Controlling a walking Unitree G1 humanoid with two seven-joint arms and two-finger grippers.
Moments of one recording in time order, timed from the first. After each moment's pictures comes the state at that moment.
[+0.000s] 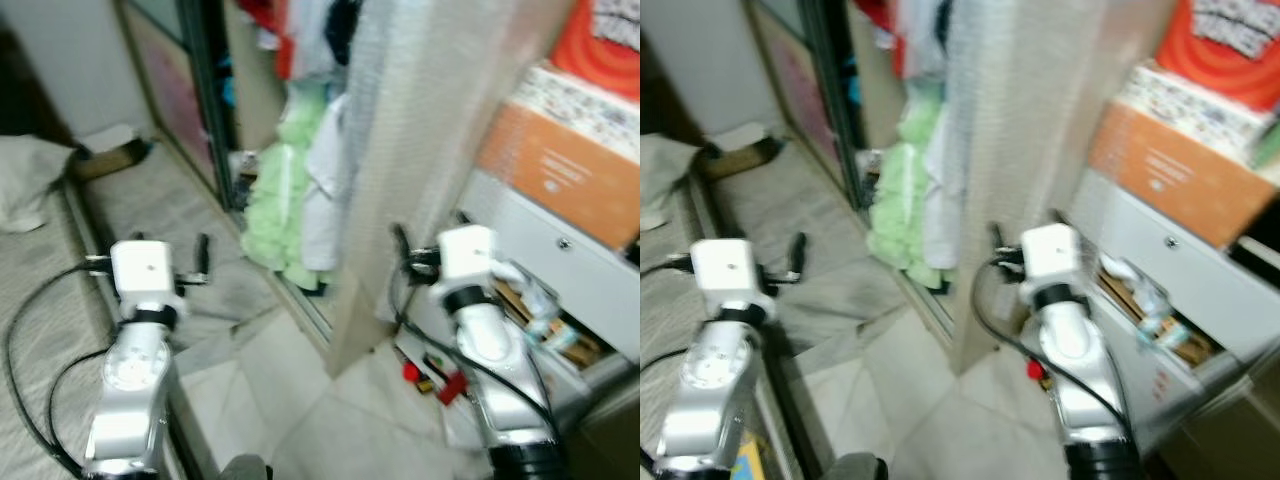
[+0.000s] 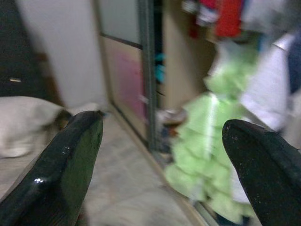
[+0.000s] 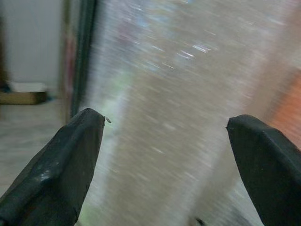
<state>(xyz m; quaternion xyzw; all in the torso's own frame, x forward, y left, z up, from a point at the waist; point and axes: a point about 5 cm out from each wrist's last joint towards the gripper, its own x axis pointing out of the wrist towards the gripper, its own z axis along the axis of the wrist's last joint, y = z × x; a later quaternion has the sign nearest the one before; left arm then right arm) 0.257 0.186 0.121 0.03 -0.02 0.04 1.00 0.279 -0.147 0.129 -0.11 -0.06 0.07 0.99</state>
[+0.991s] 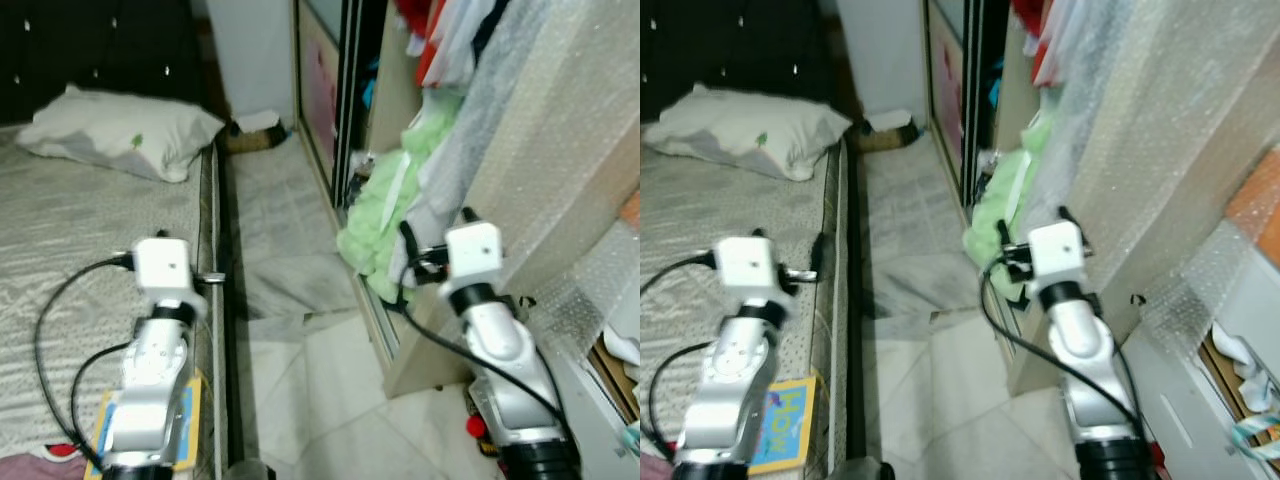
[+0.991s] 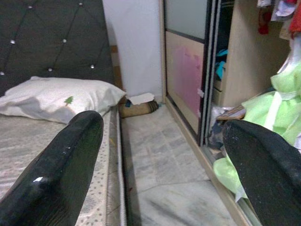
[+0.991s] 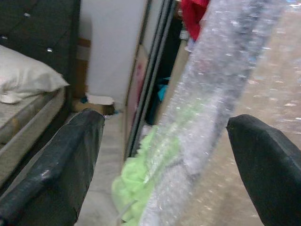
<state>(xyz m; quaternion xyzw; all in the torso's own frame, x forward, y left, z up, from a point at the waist) 0.262 0.170 0.119 0.02 -0.02 0.00 1.00 0.280 -0.159 0.131 -0.12 -0.06 0.06 0.99</state>
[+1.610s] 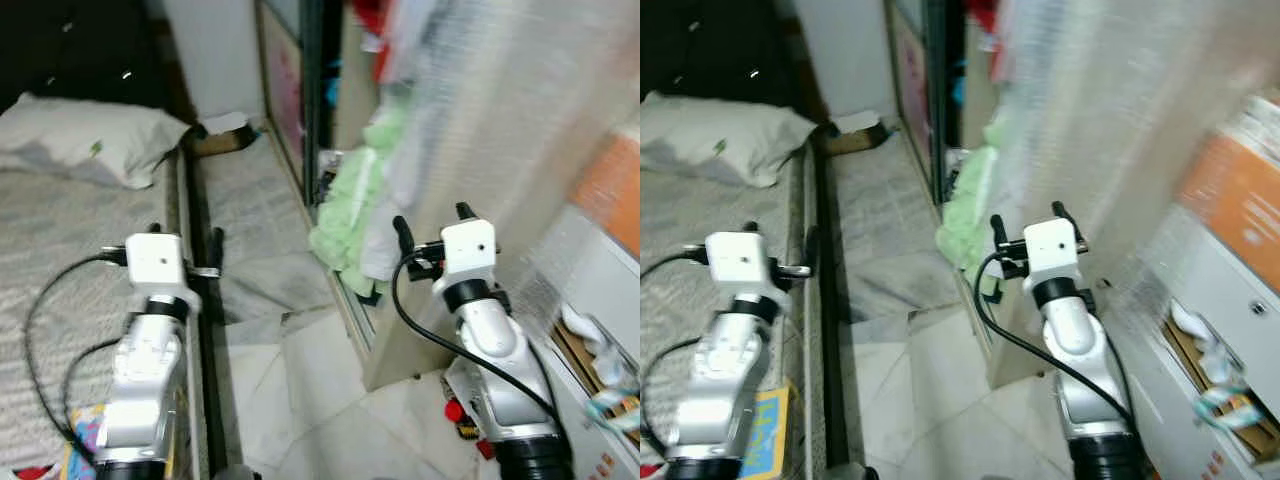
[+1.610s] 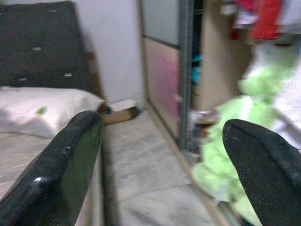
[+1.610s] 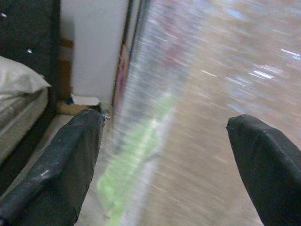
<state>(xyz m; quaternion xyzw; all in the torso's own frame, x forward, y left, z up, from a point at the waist) 0.266 0.169 0.123 0.02 -0.03 -0.01 1.00 0.280 -0.155 0.132 -0.11 -0.07 0.06 0.99</state>
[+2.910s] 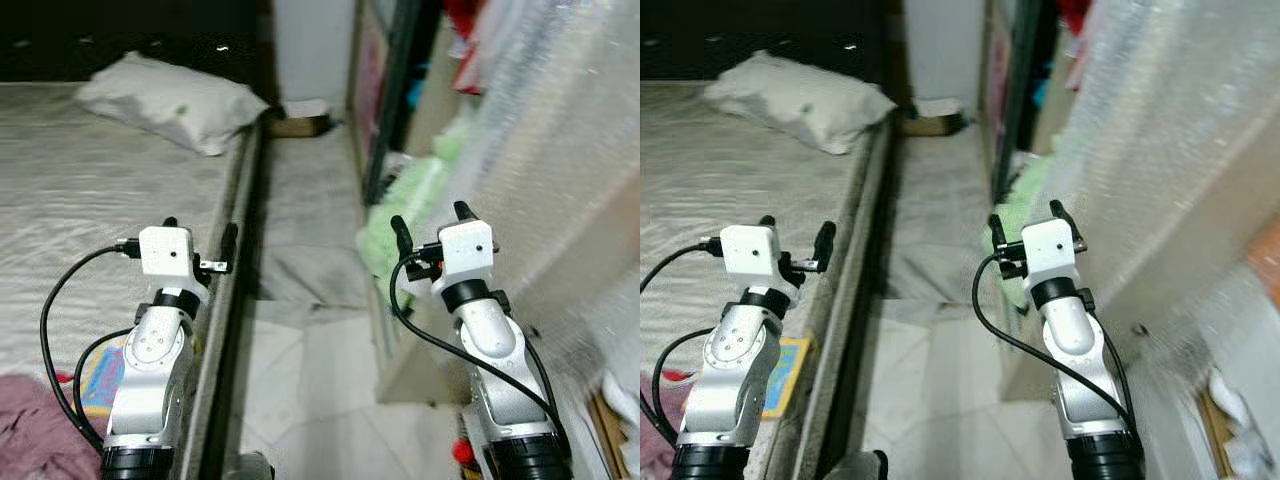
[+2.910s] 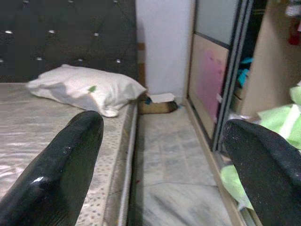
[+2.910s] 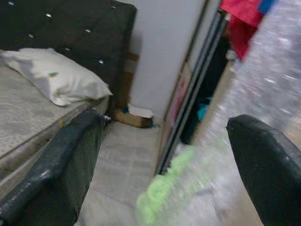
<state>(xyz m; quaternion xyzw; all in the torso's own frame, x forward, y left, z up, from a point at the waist) 0.274 0.169 0.124 0.00 -0.04 -0.03 1.00 0.283 -0.151 0.134 -0.12 -0.08 0.07 0.99</state>
